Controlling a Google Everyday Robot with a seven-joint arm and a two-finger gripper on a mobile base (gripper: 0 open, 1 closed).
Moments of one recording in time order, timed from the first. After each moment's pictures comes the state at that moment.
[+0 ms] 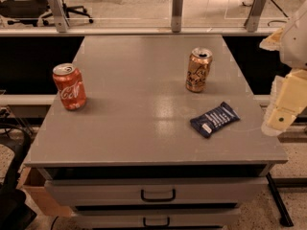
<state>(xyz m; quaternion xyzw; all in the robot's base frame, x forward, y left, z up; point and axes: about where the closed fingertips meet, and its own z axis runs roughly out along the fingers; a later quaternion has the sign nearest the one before) 0.438 -0.214 0.985 -0.60 0.78 -0.05 0.17</state>
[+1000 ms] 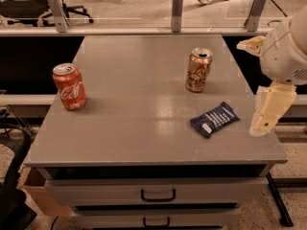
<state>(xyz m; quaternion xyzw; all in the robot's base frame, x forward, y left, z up) 0.468 -0.198 0.959 -0.68 0.70 -0.07 0.22</state>
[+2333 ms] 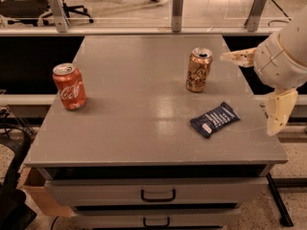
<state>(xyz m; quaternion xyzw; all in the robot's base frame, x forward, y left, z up) 0.485 -0.213 0.929 -0.82 0.54 -0.10 0.18</state>
